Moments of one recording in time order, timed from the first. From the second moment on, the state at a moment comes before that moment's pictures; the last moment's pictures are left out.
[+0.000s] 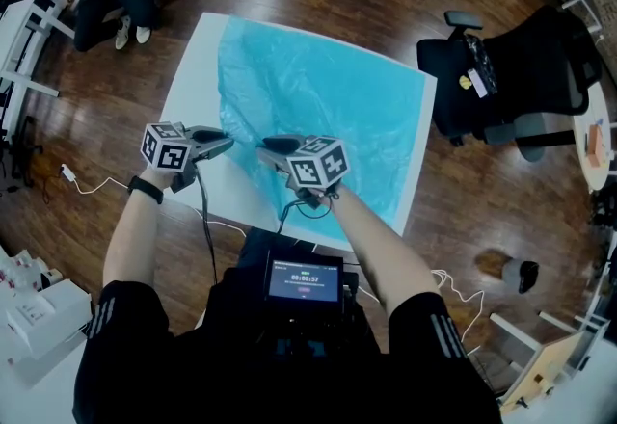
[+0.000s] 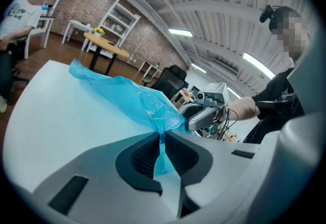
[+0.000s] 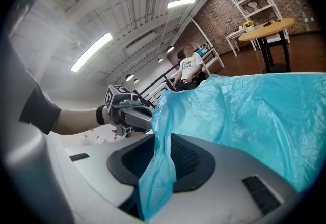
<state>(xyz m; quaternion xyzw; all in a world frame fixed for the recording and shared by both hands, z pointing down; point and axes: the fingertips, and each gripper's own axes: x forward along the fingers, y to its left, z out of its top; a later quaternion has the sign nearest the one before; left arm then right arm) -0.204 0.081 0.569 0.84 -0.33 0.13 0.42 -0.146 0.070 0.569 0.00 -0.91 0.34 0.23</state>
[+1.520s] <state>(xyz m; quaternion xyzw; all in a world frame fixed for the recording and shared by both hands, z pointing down) -0.305 0.182 0.686 0.60 -0.45 0.47 0.46 0.055 0.075 0.638 0.18 -0.87 0.15 0.43</state>
